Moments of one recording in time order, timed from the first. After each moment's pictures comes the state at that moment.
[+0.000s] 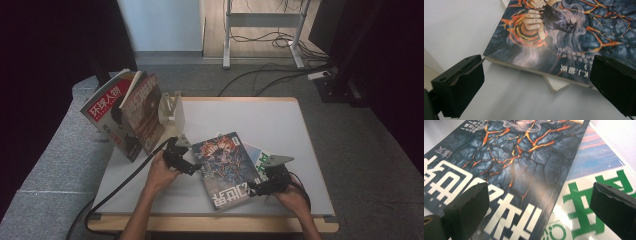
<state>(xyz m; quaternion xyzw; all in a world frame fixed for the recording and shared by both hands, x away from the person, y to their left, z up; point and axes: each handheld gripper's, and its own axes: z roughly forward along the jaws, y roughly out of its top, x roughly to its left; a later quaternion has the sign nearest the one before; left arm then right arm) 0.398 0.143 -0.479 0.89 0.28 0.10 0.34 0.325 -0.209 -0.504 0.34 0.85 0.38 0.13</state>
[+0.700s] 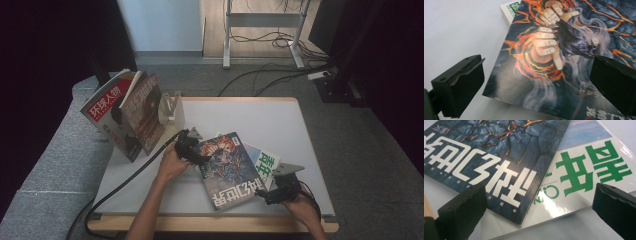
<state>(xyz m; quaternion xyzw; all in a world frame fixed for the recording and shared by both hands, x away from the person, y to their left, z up) 0.437 0.118 -0.495 0.90 0.27 0.10 0.34 0.302 -0.233 -0.513 0.35 0.85 0.37 0.14</state>
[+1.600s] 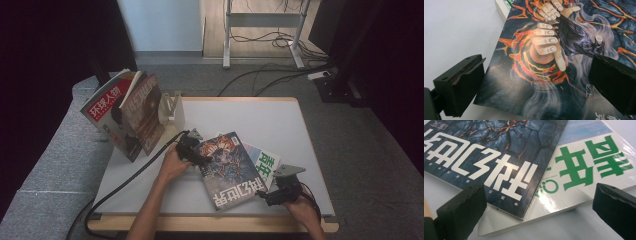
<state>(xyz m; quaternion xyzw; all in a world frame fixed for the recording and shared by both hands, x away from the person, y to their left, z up) 0.441 0.116 -0.506 0.89 0.27 0.07 0.34 0.300 -0.237 -0.518 0.35 0.84 0.38 0.15</state>
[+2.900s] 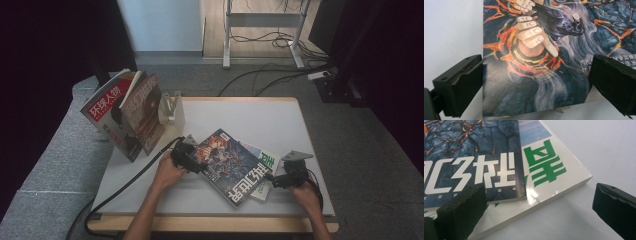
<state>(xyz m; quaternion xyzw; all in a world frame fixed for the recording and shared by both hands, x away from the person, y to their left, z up) 0.415 0.130 -0.505 0.89 0.29 0.06 0.33 0.344 -0.265 -0.519 0.42 0.81 0.37 0.18</state>
